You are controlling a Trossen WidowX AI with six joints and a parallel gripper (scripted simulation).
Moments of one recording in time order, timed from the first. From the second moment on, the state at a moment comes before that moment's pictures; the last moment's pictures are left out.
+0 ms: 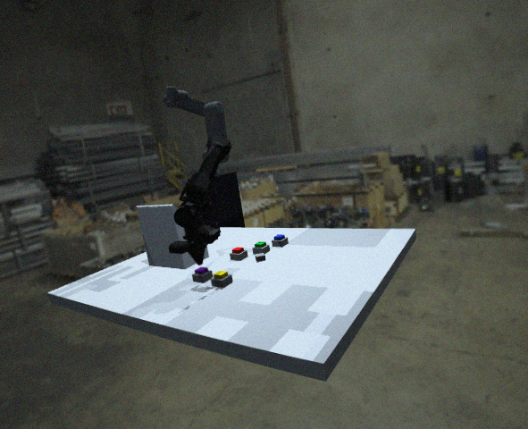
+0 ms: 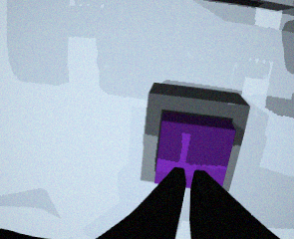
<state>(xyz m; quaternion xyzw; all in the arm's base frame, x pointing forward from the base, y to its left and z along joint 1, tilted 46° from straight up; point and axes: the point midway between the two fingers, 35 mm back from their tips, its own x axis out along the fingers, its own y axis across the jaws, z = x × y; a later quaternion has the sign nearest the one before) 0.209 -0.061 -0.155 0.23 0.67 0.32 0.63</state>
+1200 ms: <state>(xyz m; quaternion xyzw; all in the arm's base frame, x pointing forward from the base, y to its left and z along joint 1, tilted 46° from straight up) 0.242 0.087 0.099 0.22 0.66 0.33 0.64</state>
